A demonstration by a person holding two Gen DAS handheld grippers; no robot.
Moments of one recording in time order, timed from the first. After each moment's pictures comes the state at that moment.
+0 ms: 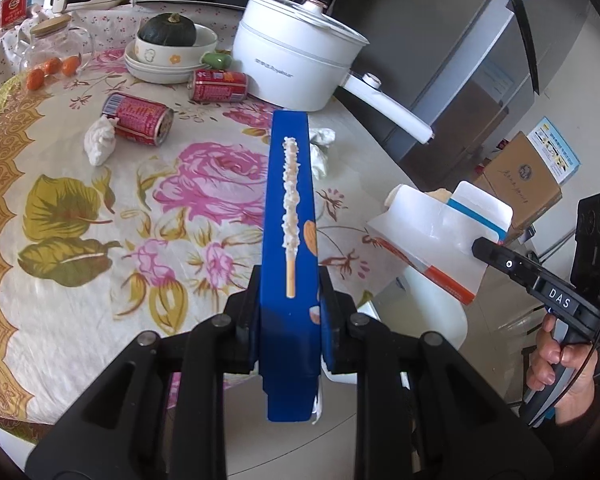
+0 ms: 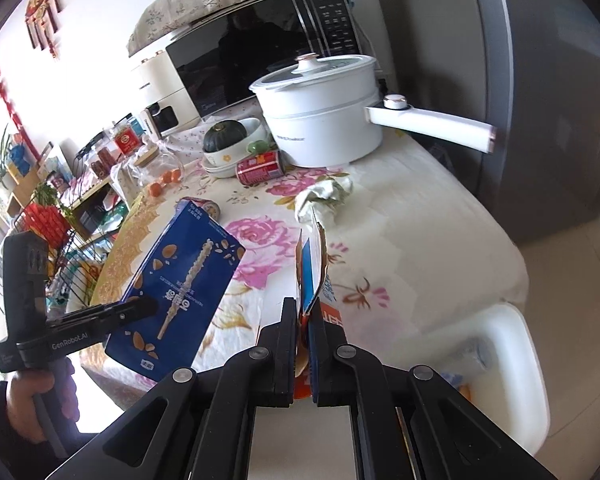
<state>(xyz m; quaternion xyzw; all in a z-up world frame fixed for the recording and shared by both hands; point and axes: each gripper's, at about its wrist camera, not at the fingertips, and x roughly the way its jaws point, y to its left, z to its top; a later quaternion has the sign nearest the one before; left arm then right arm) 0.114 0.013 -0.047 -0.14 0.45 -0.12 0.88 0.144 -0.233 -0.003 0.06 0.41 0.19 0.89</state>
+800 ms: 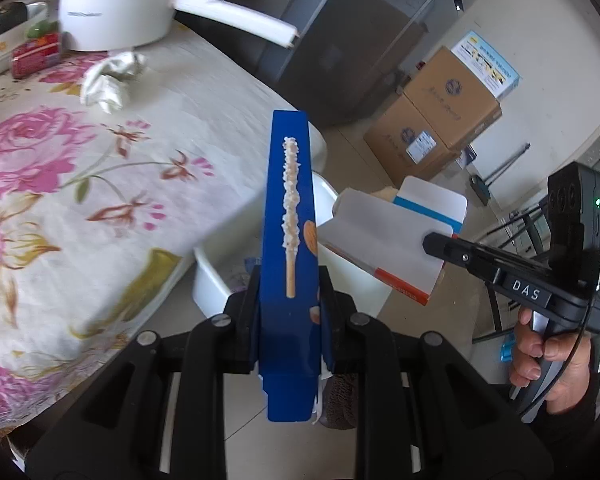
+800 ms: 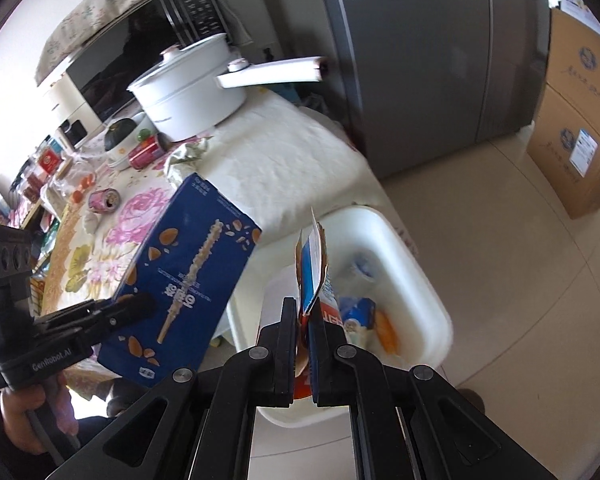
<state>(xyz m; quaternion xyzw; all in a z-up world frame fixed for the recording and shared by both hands) 0.114 -0.159 -0.081 -0.10 0.49 -0.28 0.82 0.094 -0.373 -0.036 0.10 0.47 0.06 0.87</state>
